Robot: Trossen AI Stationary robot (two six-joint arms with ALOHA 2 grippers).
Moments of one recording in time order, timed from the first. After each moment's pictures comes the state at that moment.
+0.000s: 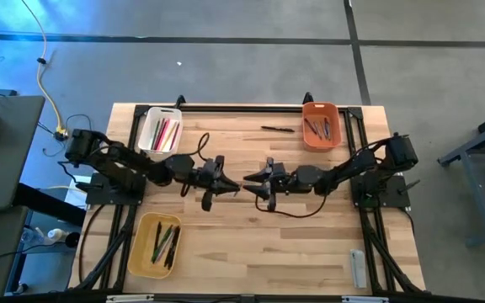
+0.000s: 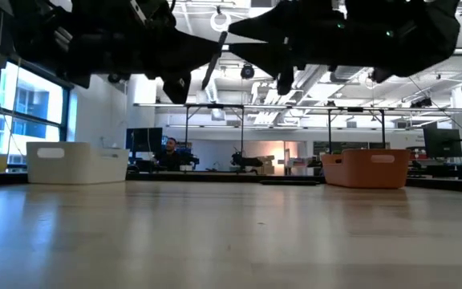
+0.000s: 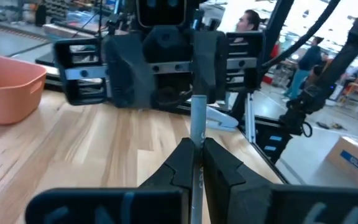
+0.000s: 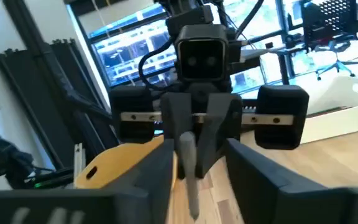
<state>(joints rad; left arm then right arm) 0.10 1.55 0.46 1.05 0.18 -0.25 0.13 1.71 0.62 1.19 0.12 0.29</state>
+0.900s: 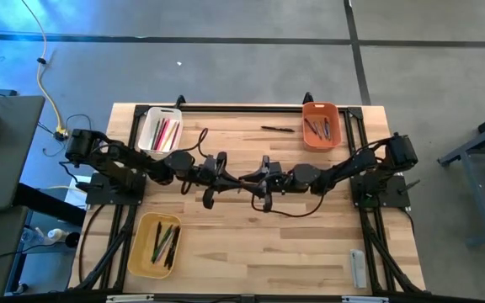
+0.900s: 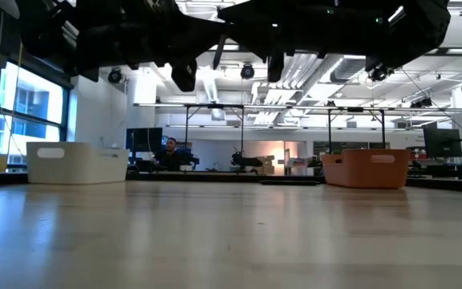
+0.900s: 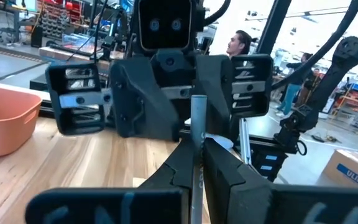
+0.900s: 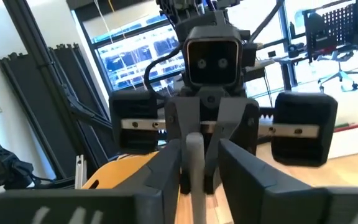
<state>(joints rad) 0.12 1.55 0.50 1.10 0.20 -0.25 0.13 1.71 0.71 1.12 0.12 0.27</state>
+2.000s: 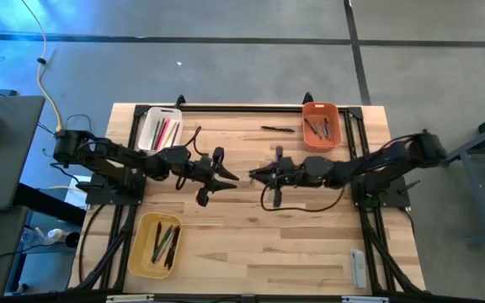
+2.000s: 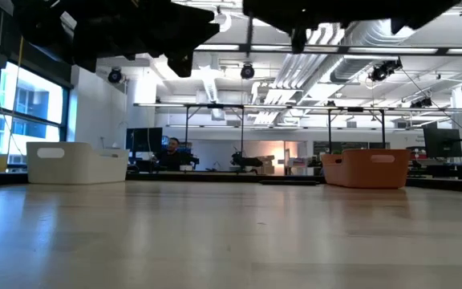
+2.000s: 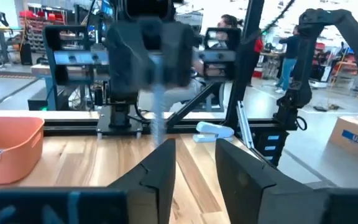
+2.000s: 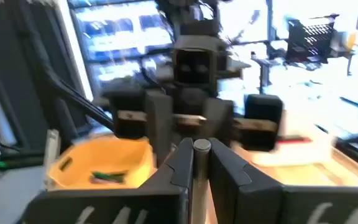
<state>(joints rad) 0.16 1.43 0.50 0.95 0.31 -0.09 0.13 1.45 0.71 0.77 0.17 0.10</state>
